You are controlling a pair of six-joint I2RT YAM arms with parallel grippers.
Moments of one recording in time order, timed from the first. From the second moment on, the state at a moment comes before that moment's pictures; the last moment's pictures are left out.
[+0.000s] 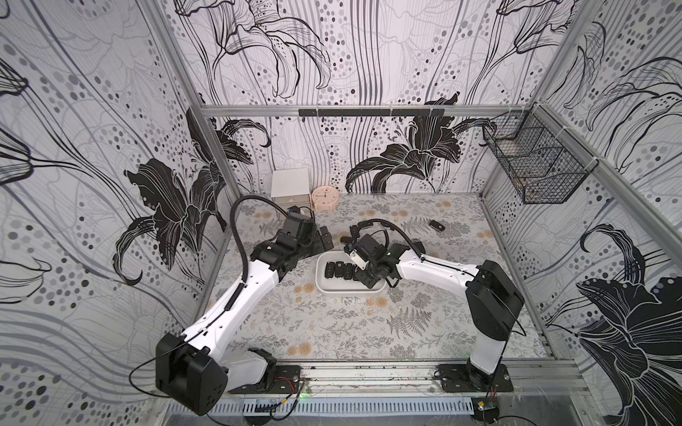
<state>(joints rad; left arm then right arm) -0.39 1.26 1.14 -0.65 -0.10 -0.68 0.85 1.83 1.32 -0.60 0.11 -0.07</state>
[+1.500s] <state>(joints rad) -0.39 1.32 1.13 -0.59 -0.13 -0.67 0.77 1.67 1.25 -0.56 0.11 0.12</state>
